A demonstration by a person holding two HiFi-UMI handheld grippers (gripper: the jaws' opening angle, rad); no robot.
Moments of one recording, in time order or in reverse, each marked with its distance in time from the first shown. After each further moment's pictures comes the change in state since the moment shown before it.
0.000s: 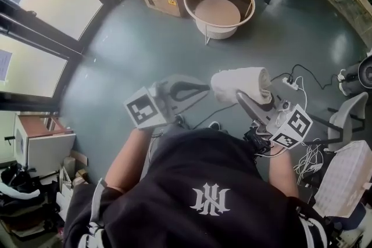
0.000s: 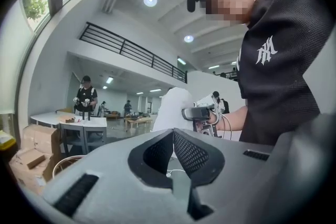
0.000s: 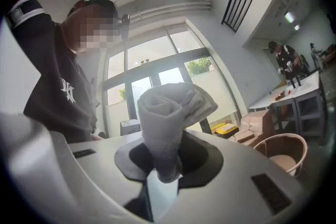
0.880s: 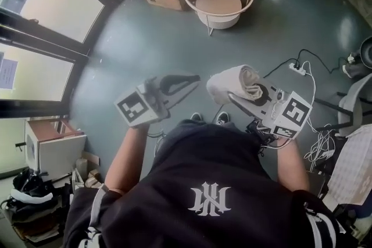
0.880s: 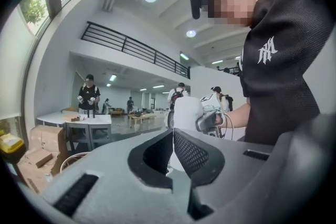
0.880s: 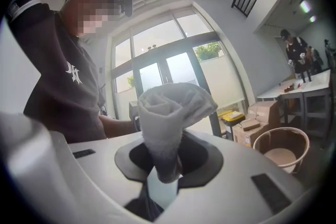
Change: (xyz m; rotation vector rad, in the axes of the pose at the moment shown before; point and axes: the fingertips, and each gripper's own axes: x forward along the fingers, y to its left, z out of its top) left arm -0.034 -0.012 0.000 -0.012 0.044 0.054; right arm 0.007 0.043 -0.043 -0.024 0.172 0.098
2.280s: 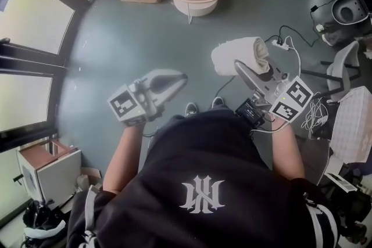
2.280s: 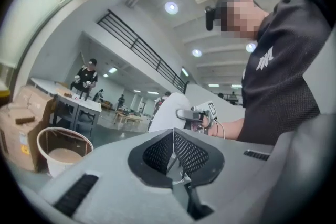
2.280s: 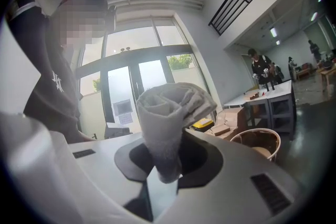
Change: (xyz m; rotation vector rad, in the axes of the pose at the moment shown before) left arm -0.091 0.031 -0.051 -0.226 -0.129 -0.169; right arm 0.050 -0.027 0.012 0.046 -0.105 -0.396
